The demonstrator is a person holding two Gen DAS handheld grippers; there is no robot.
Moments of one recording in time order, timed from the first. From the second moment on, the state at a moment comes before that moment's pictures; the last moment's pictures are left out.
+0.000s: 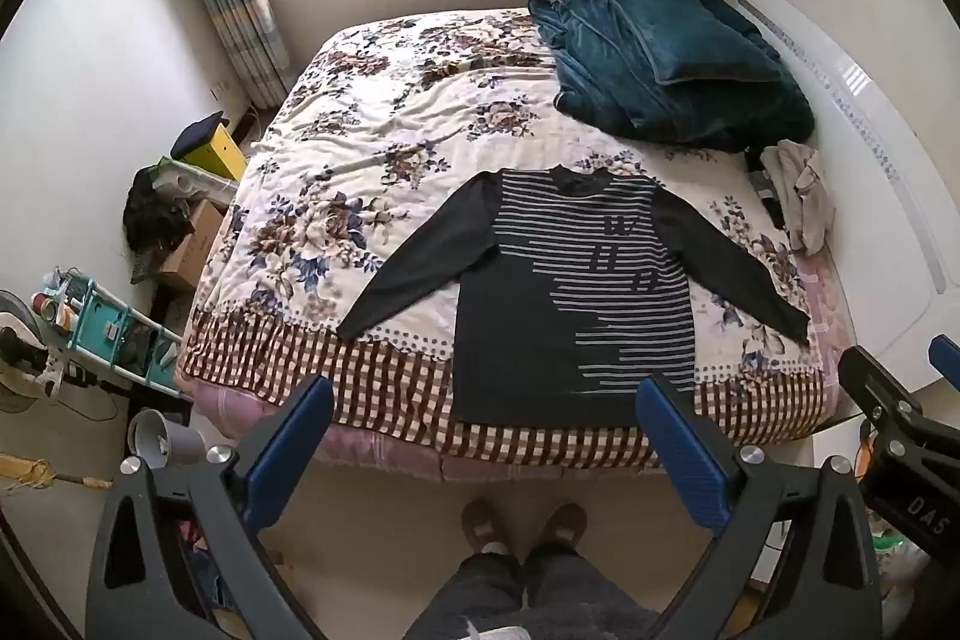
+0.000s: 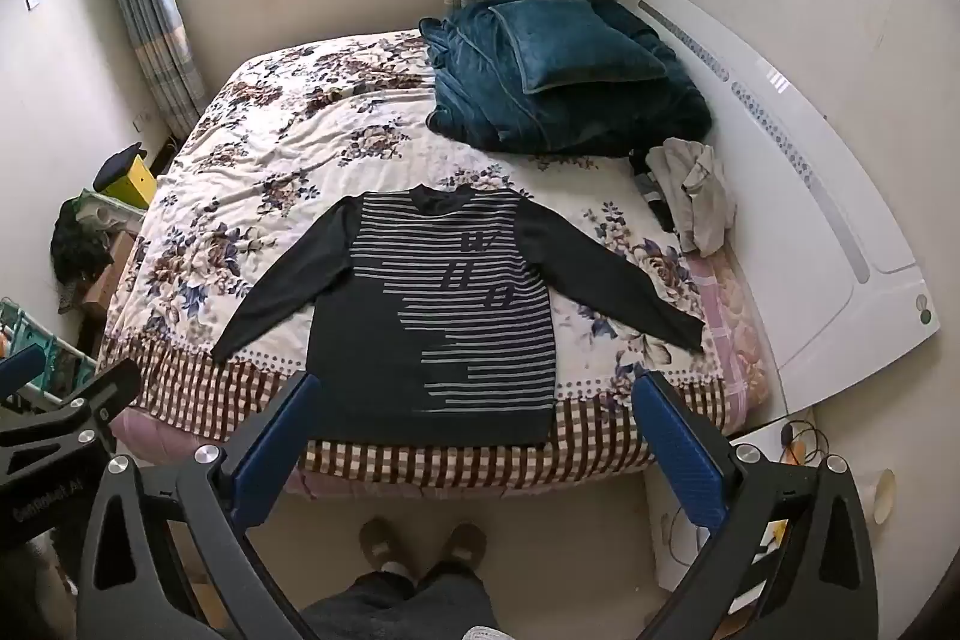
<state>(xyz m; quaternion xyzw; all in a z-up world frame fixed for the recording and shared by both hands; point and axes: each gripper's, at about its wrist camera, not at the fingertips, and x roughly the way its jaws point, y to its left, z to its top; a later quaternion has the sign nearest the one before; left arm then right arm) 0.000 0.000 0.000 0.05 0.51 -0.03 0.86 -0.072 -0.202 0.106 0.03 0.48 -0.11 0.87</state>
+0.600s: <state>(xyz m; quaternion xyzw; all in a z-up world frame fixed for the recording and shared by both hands) 0.008 -0.002 0.006 0.05 0.50 -0.03 0.86 -0.070 -0.202 0.105 0.03 0.48 -0.11 0.87</state>
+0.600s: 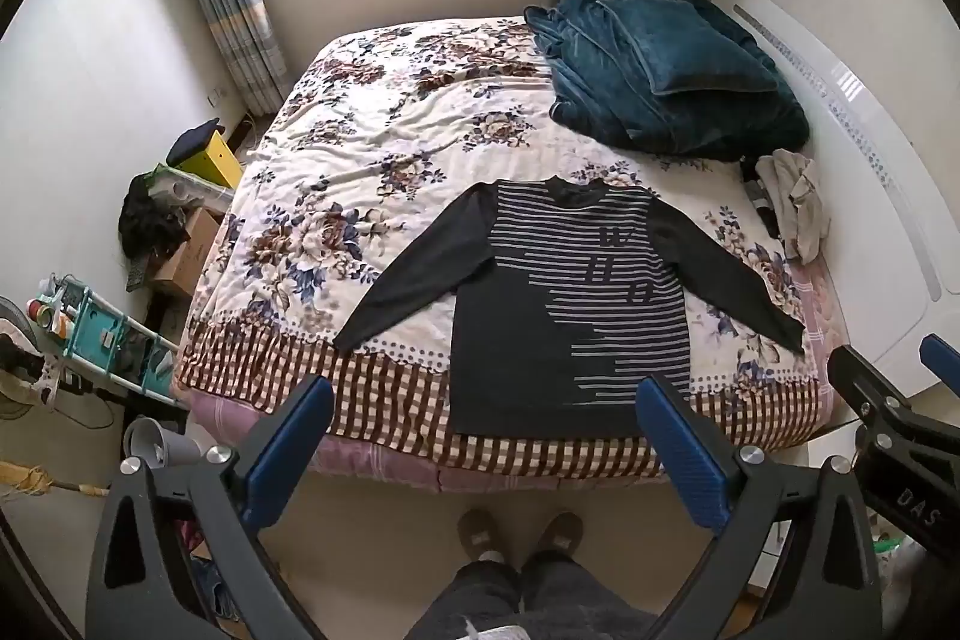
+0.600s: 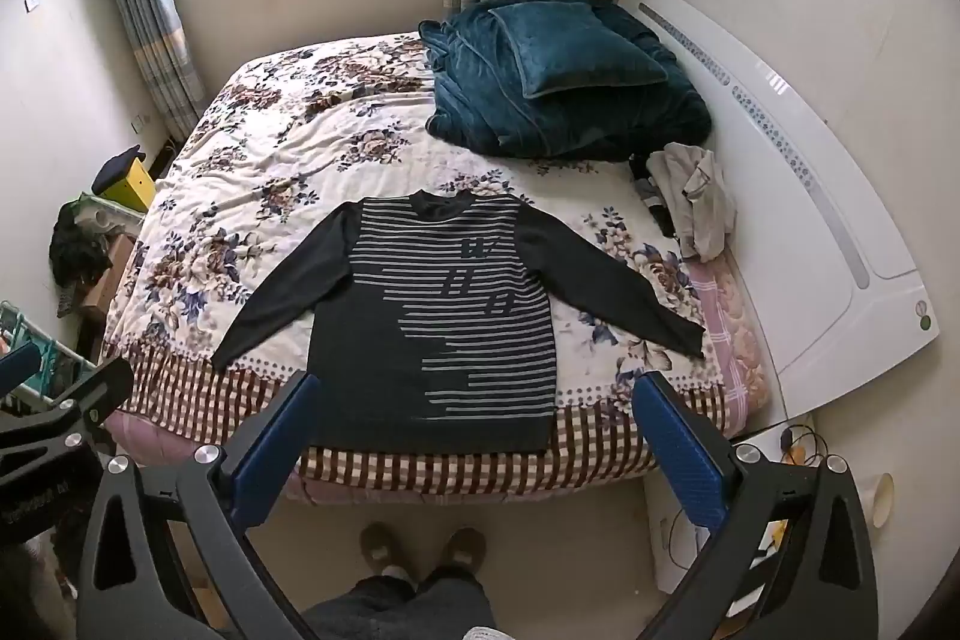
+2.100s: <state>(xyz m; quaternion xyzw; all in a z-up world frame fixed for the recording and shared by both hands) 0.019 -0.002 0.021 0.04 0.50 -0.04 0.87 -0.063 -0.195 0.122 0.04 0.48 -0.10 0.87</state>
